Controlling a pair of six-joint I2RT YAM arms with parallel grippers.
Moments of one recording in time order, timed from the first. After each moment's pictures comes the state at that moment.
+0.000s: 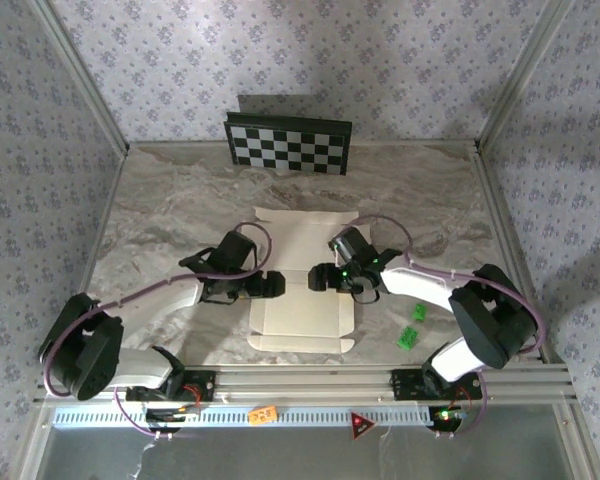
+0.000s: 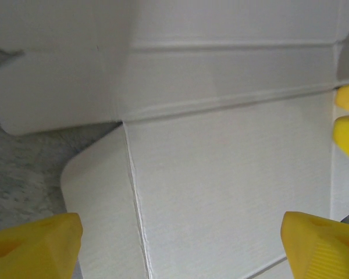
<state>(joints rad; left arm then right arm) -0.65 1.30 0.71 -0.43 0.24 -0.62 0.68 1.51 0.77 -0.27 -0.25 0.65</state>
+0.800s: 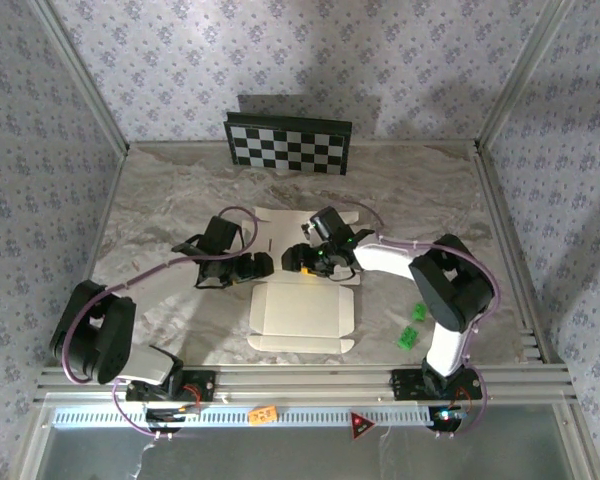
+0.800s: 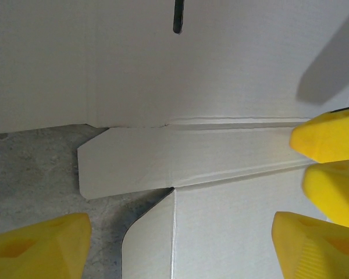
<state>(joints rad) -0.48 1.40 0.74 -0.37 0.31 -0.62 0.69 1.80 1.03 -0.16 -0.46 0.71</state>
